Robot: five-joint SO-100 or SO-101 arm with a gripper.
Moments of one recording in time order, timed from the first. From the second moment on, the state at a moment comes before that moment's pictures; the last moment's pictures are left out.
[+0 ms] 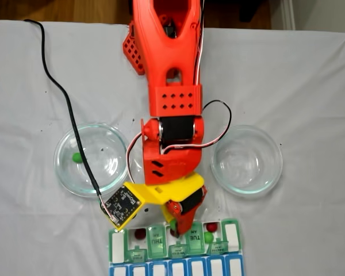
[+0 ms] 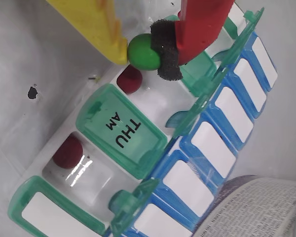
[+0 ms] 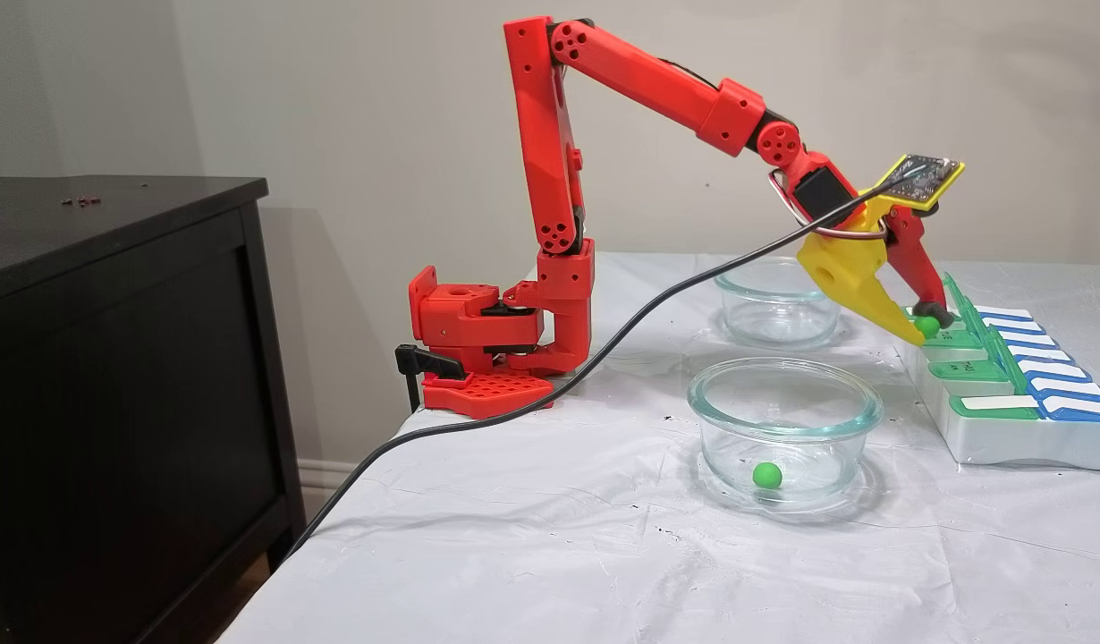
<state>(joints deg) -4.3 115.3 129.3 17.5 -38.4</state>
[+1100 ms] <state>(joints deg) -2.7 112.4 122.1 17.8 -35.2</state>
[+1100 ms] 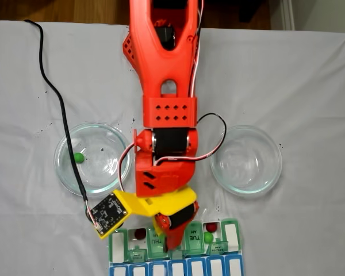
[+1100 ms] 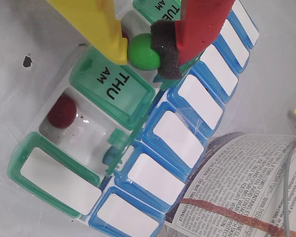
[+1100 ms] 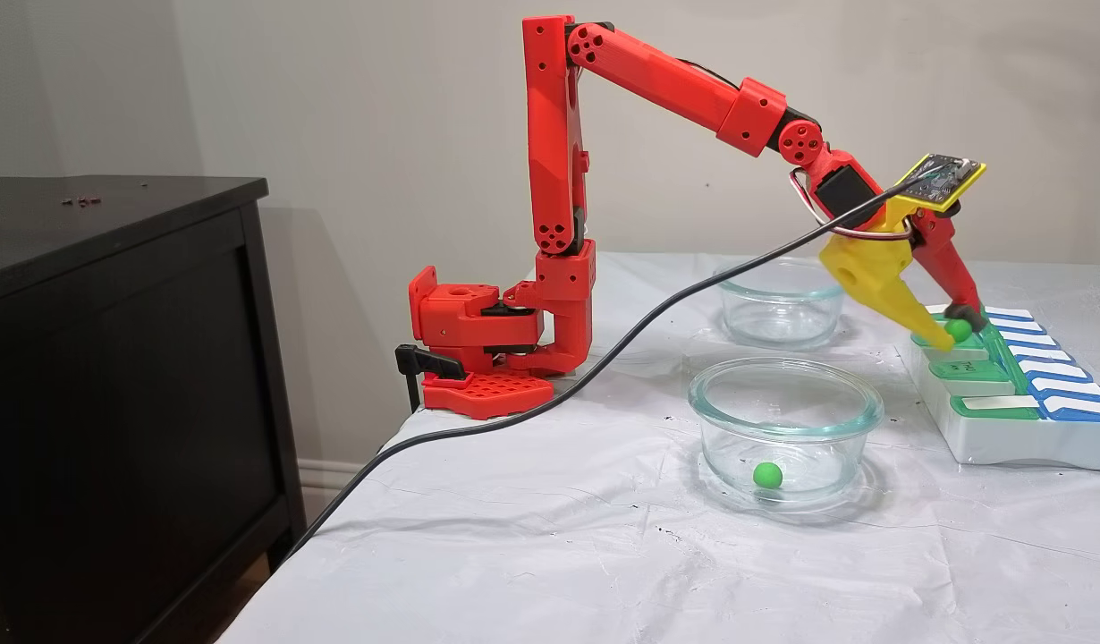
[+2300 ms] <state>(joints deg) -4.8 118.7 127.4 20.6 -40.2</state>
